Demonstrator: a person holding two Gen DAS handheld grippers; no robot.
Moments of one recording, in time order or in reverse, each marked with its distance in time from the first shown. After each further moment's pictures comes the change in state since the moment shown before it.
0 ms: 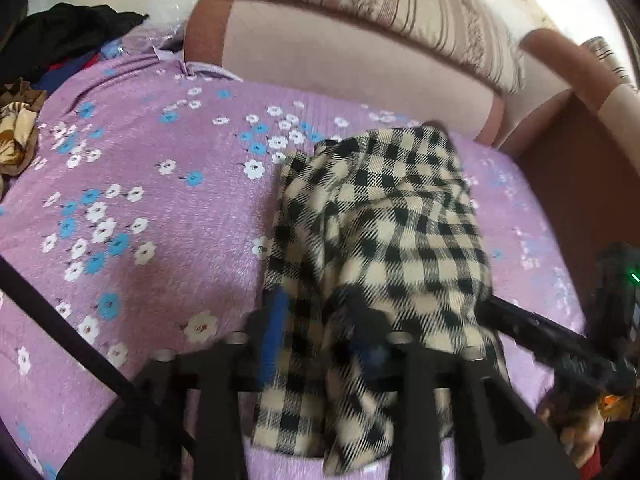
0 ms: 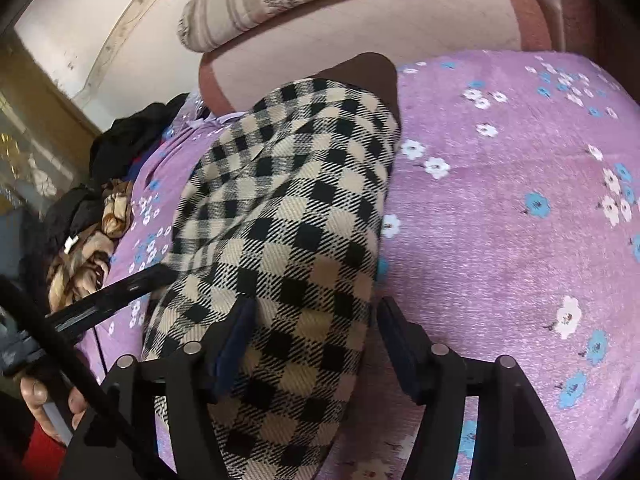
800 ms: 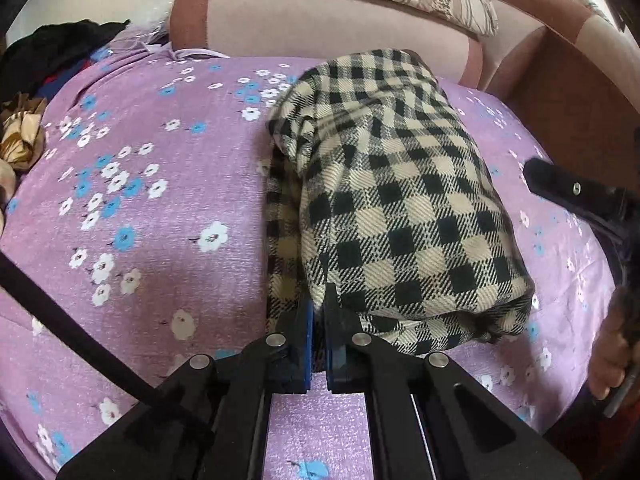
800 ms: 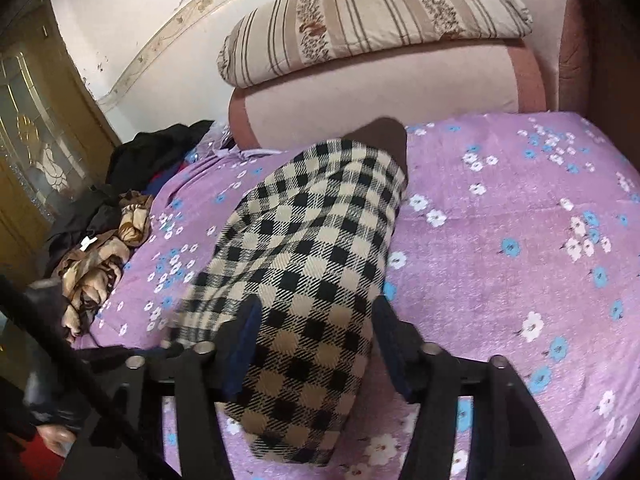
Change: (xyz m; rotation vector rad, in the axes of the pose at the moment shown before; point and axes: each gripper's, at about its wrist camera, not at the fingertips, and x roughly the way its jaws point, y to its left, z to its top) left arm -0.011 -0.010 -0.059 0.167 0.078 0.053; right arm -0.056 0.045 -0.017 -0.106 -0.149 -0.021
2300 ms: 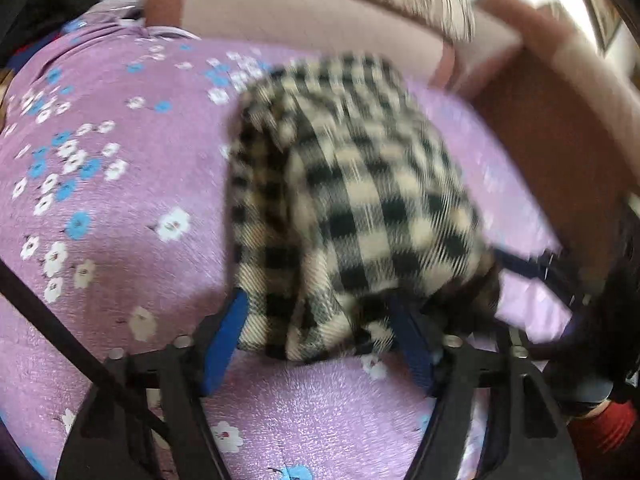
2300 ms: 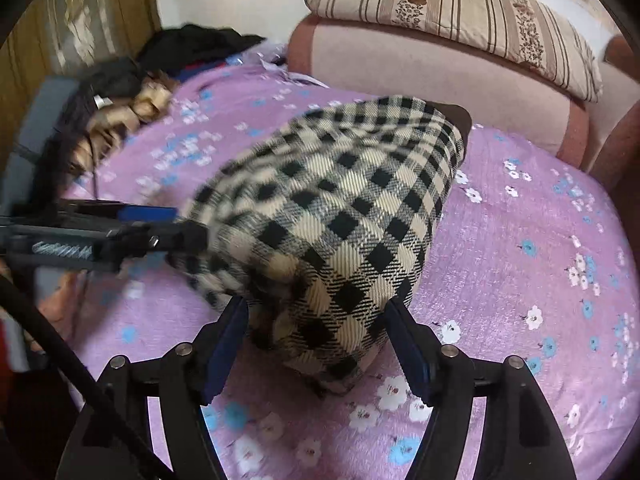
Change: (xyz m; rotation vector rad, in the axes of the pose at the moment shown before) left arm 0.015 0.007 -0.010 -0.005 0.056 -0.176; right arm 0.027 0.047 -0.061 -0.396 0.153 -0.158
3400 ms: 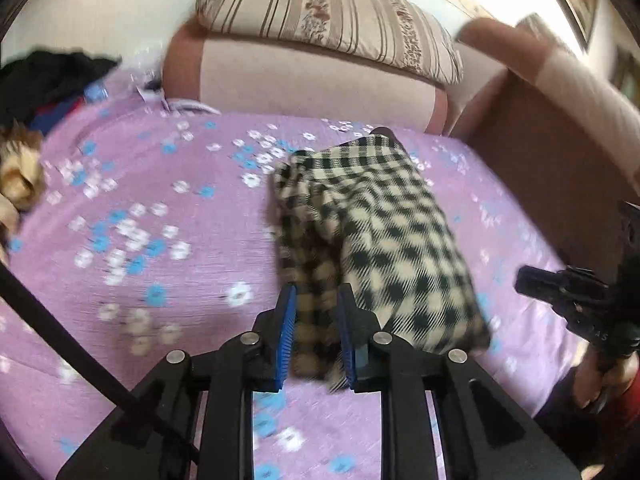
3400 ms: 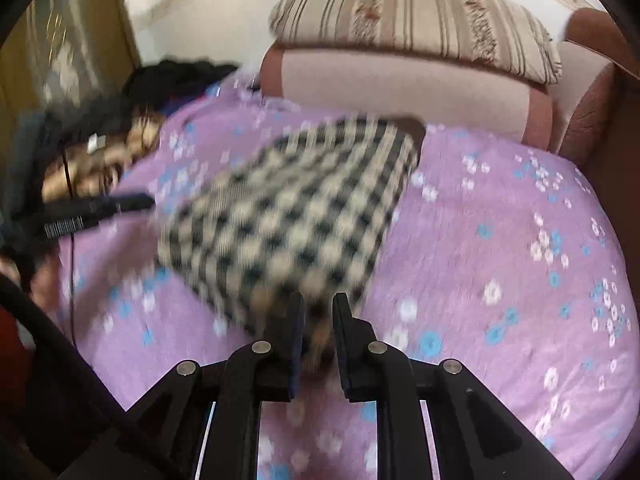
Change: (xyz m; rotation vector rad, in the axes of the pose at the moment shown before) left arm -0.076 0.018 0.026 0.020 -0.193 0.015; right arm -0.063 -0.038 -0.002 0.142 -0.069 0.045
